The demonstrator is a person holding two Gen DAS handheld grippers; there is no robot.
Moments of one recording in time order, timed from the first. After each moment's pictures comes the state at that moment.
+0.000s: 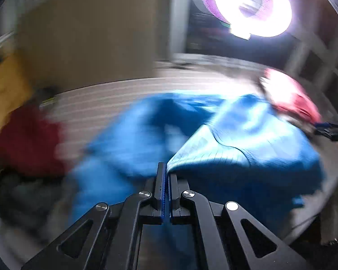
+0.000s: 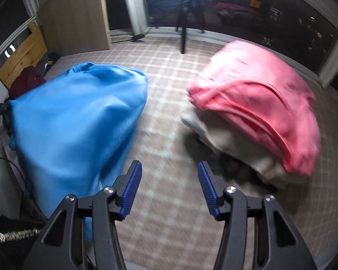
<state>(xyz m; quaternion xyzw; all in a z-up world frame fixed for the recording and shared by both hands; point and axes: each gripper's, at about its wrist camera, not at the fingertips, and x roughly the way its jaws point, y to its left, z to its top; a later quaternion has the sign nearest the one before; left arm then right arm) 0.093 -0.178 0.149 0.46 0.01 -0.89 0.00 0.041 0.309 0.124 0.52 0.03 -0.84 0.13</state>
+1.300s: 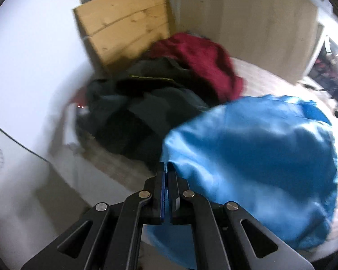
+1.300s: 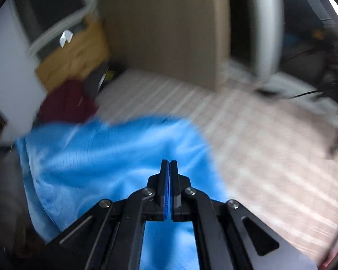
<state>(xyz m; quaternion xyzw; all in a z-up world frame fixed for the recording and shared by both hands) 0.187 -0.357 0.119 0.49 0.12 -0.84 0.20 -0.127 0.075 0.109 0.43 0.03 -0.86 0.27</state>
